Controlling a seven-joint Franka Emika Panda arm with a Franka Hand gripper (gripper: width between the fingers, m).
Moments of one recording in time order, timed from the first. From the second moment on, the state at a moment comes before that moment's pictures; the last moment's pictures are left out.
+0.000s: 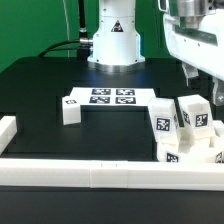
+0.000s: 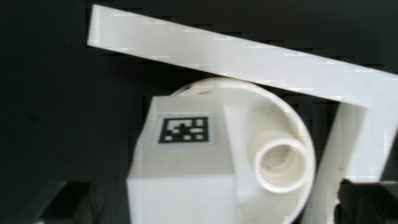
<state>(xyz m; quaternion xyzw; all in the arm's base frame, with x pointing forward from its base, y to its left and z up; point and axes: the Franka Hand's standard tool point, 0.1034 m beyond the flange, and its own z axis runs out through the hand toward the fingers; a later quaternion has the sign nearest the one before) 0.597 0.099 0.104 -0.77 0.63 0.04 0.07</state>
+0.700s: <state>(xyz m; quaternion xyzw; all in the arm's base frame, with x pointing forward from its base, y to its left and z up) 0.597 0.100 0.105 -0.93 0.37 0.02 0.06</state>
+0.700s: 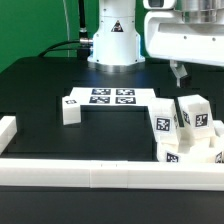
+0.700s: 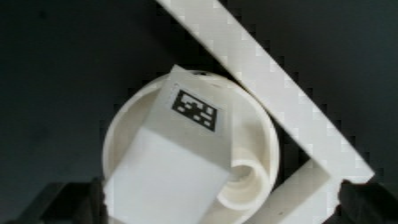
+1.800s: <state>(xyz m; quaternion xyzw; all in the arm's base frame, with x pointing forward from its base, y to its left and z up) 0.598 0.095 0.103 -0.99 -0.12 -0.01 0.04</state>
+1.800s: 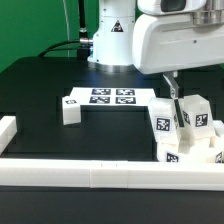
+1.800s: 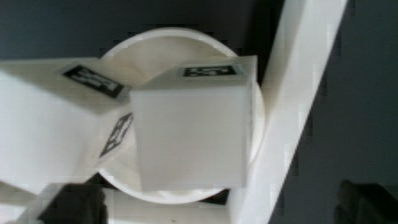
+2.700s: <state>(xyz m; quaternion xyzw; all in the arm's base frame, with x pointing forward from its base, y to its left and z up) 0.594 0.088 0.099 -0.88 -0.47 -0.01 0.01</state>
